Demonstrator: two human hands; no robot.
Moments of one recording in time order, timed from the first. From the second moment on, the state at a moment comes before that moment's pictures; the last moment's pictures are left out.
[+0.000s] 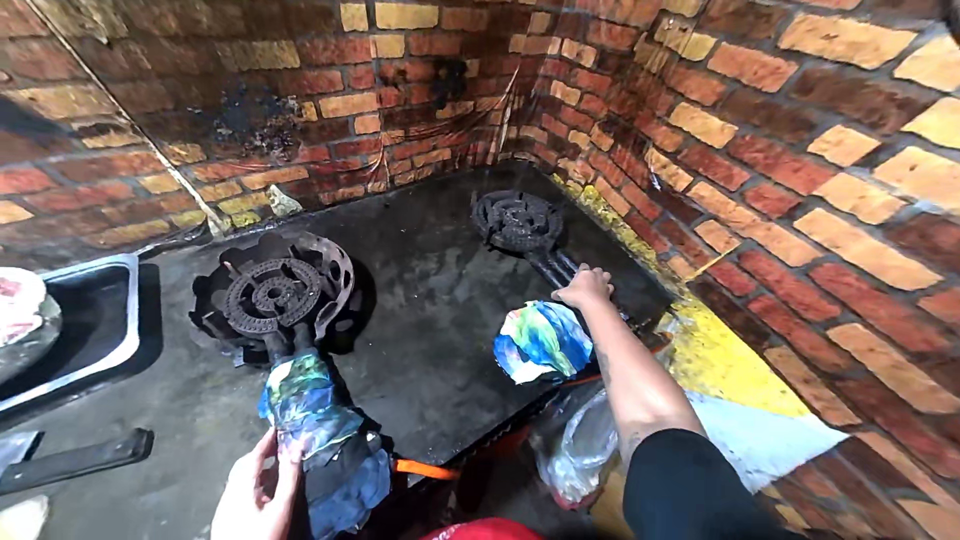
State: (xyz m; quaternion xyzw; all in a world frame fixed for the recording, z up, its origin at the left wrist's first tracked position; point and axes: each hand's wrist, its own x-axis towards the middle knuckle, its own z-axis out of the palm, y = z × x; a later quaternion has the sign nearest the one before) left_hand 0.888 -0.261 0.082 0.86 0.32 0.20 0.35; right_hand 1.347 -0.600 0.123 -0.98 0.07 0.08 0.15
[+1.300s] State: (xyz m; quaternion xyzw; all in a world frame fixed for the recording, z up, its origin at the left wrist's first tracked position) left_hand 0.889 -0.256 0.093 0.84 0.31 0.16 0.42; right_hand 1.335 -0.587 0.097 -0.98 0.03 0.06 0.17
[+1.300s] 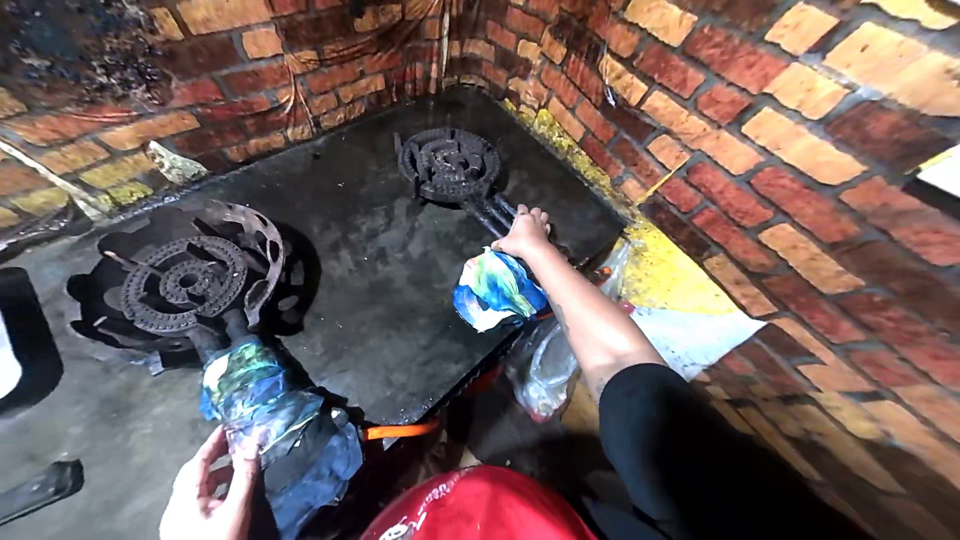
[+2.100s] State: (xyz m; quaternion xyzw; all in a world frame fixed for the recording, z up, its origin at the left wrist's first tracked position) left_hand 0.881 -0.213 0.066 0.92 0.16 0.17 0.32; right_hand 1.149 -0.498 0.083 -0.98 -0.08 0.13 -0.11
